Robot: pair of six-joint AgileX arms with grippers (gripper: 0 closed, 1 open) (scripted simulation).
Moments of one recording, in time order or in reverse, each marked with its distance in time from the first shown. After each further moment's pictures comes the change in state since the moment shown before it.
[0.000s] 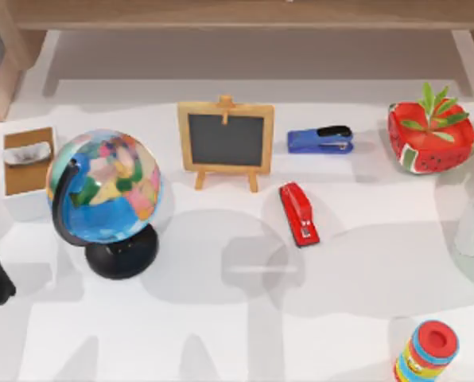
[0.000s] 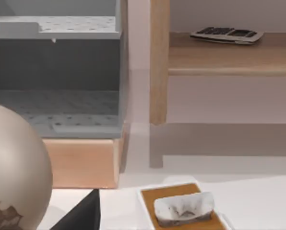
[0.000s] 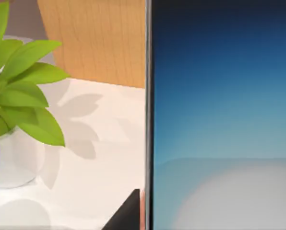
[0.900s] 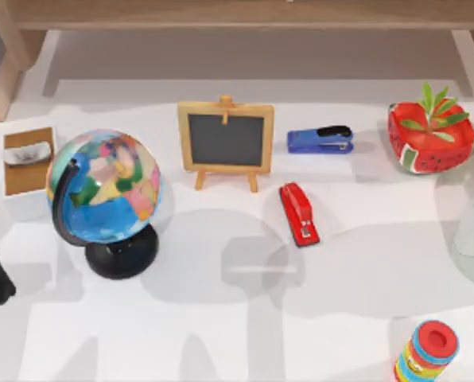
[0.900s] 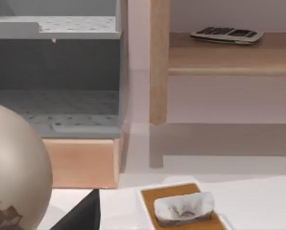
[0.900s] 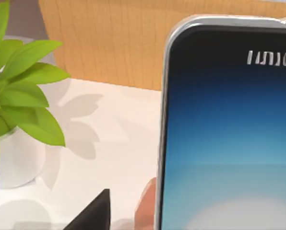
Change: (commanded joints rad) left arm 0.000 0.000 0.000 0.000 0.000 0.000; right arm 0.000 0.000 0.000 0.000 0.000 0.000
